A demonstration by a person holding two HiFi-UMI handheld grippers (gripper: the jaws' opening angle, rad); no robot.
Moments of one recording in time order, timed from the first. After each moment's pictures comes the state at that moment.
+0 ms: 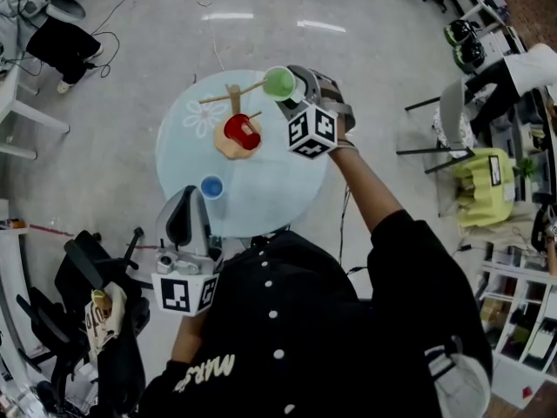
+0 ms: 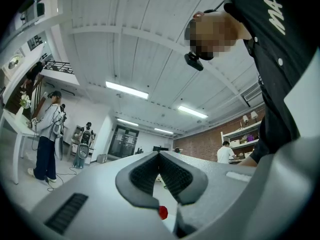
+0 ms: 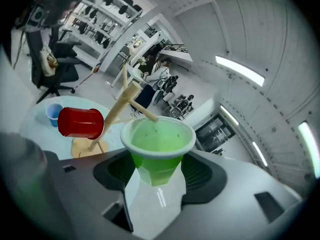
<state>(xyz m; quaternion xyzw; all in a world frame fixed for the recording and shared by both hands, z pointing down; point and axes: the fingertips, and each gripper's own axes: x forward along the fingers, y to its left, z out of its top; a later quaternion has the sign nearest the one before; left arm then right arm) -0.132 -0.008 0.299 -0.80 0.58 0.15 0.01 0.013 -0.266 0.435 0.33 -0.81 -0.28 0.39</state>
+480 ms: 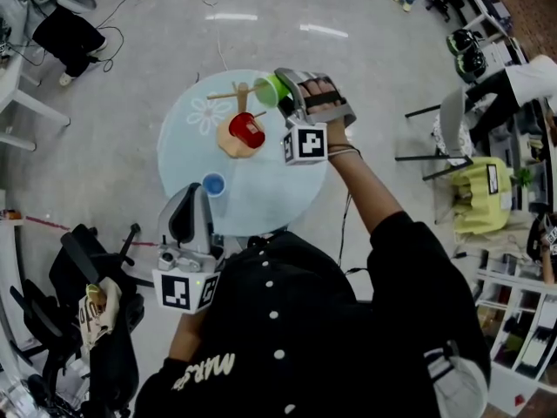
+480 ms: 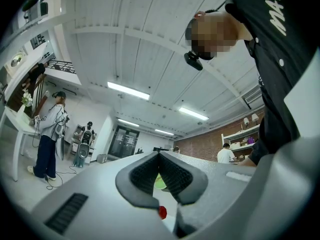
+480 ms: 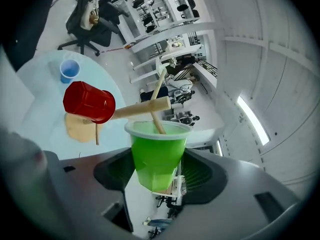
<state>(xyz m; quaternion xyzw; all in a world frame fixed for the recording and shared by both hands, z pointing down) -0.134 -0.002 0.299 -0.80 0.58 0.17 0.00 -0.019 -0.246 0.428 0.26 -0.69 -0.51 0.44</state>
